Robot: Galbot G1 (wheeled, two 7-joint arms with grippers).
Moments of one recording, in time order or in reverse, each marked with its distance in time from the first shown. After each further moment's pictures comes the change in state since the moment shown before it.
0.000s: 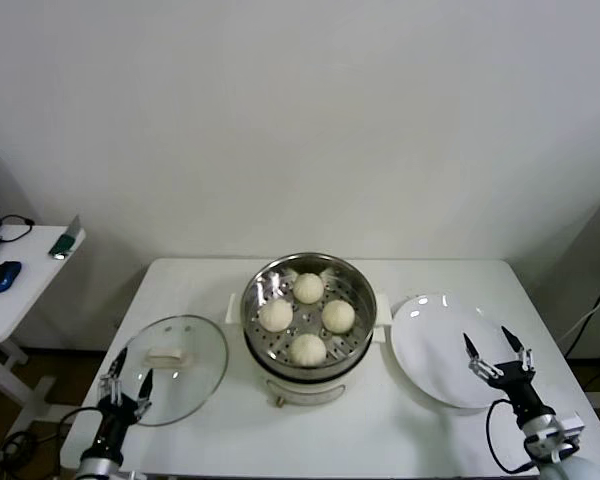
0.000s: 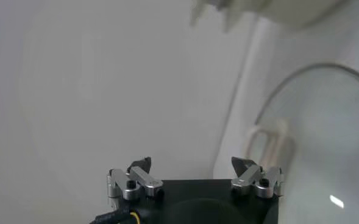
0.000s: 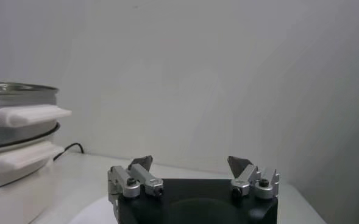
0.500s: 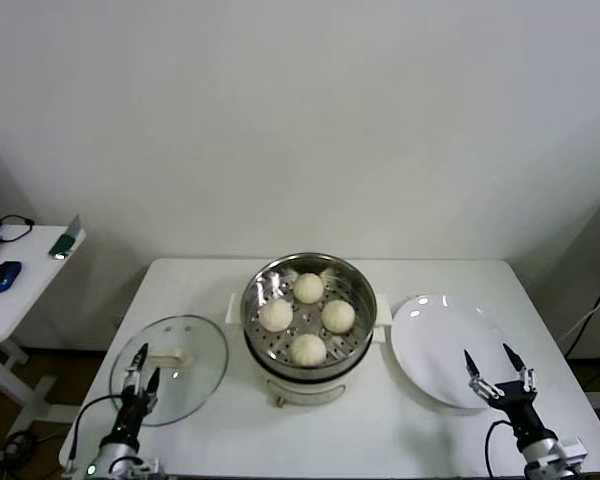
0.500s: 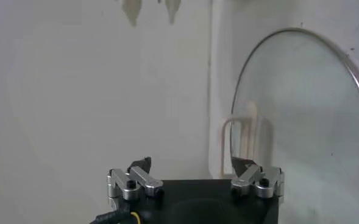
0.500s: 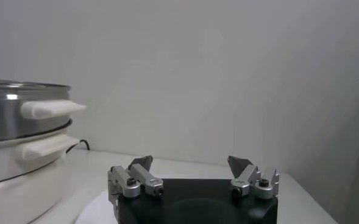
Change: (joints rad) left arm -0.104 -0.006 0.057 0.096 0.241 0.116 0.014; right arm -0.077 0.060 0.032 0.036 -0.023 0.037 -0.009
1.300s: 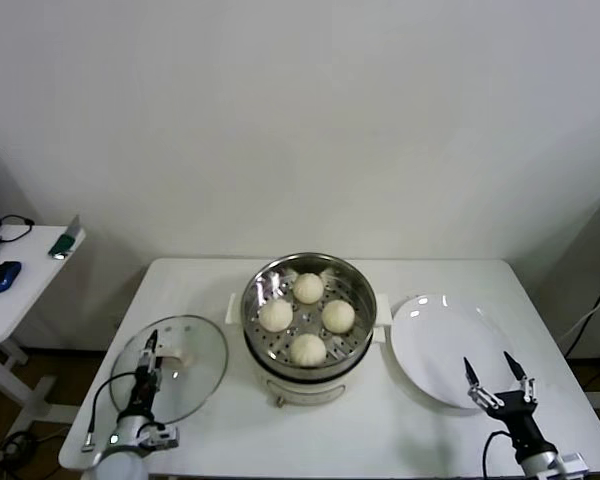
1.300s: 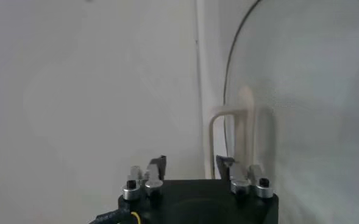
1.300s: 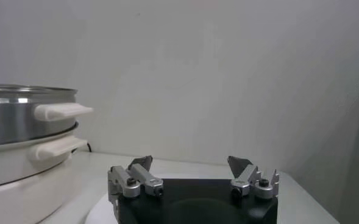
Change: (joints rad) left arm -0.164 -0.015 0.057 0.152 0.087 0.119 0.013; right arm -0.040 0.059 0.023 0.035 -0.032 0.013 -0.006
